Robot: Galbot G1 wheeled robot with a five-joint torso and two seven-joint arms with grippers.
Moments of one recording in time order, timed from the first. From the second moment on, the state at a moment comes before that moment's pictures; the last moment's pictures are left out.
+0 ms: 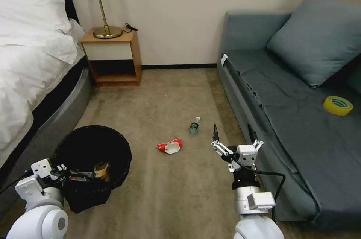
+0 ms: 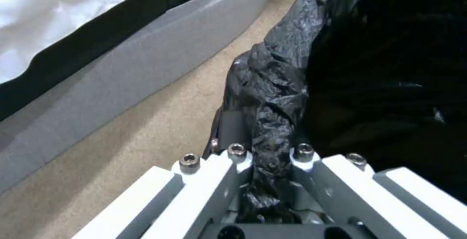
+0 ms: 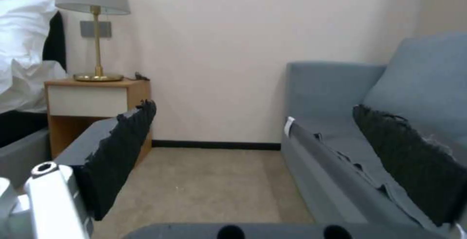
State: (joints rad) left arm 1.53 -1.49 -0.92 -2.23 -0.41 0.62 -0.33; right arm -1.52 1.25 0.14 2.25 -0.04 0.05 0.46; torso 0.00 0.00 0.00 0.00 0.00
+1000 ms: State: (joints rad) left arm 1.52 -1.48 -0.93 -2.21 -0.42 0.62 -0.33; right arm -1.43 1.22 0.12 2.19 0.01 0.01 0.46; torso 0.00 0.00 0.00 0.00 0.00
